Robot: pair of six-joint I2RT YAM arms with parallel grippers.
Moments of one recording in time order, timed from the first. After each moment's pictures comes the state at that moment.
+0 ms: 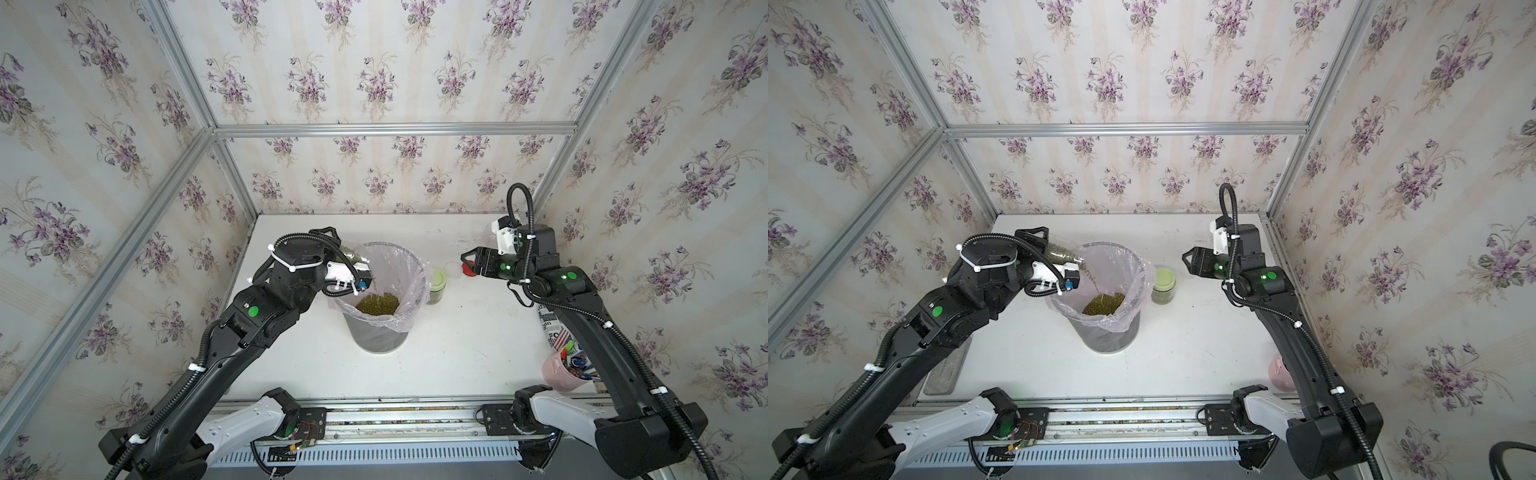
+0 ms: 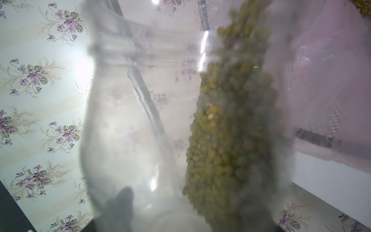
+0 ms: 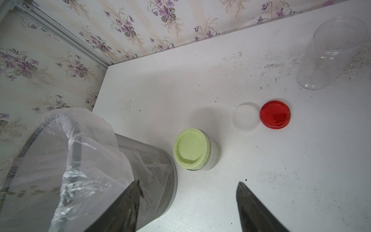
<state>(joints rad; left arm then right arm) -0.63 1.03 1.33 -0.70 -0.48 1.67 0.25 1.15 1.17 -0.69 -0.28 0.36</state>
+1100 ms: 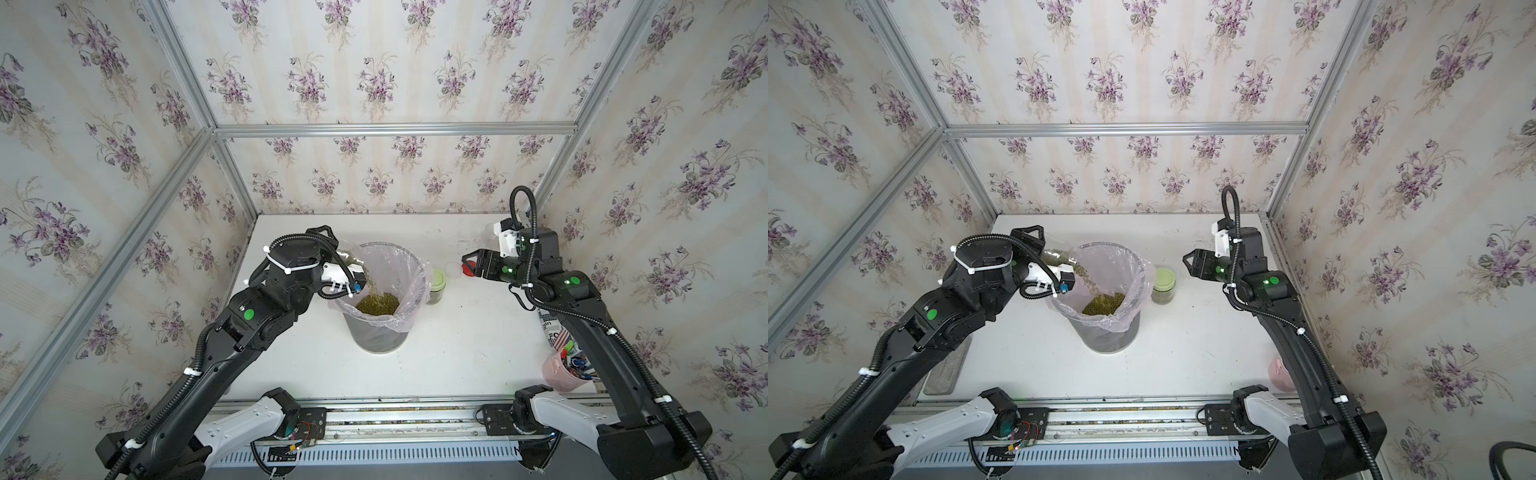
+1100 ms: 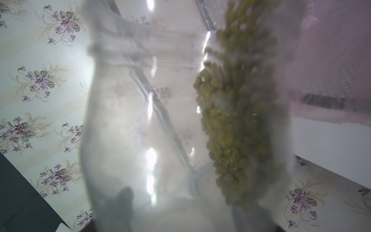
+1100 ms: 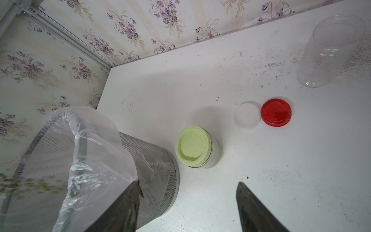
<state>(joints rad) -0.63 1.01 1.33 -0.70 -0.54 1.79 0.25 1.11 1.15 -0.69 -0.28 0.38</state>
